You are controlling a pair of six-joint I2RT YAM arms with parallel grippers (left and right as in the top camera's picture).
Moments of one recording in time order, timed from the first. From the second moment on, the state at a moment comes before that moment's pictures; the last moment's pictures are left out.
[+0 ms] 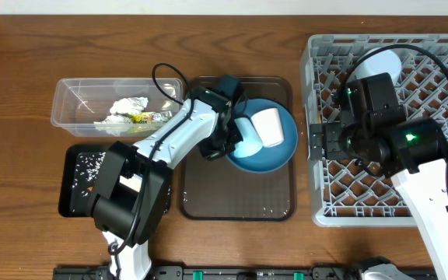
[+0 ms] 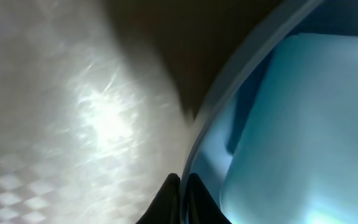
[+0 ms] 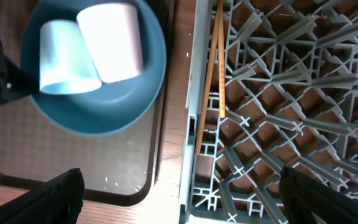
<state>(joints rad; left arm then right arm) -0.51 1.96 1.38 -0.97 0.17 -0.92 0.28 1.30 1.33 -1.19 -0.01 0.22</state>
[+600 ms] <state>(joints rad) -0.51 1.79 1.38 -1.21 0.04 -0.74 0.28 1.30 1.33 -1.19 -0.01 0.22</state>
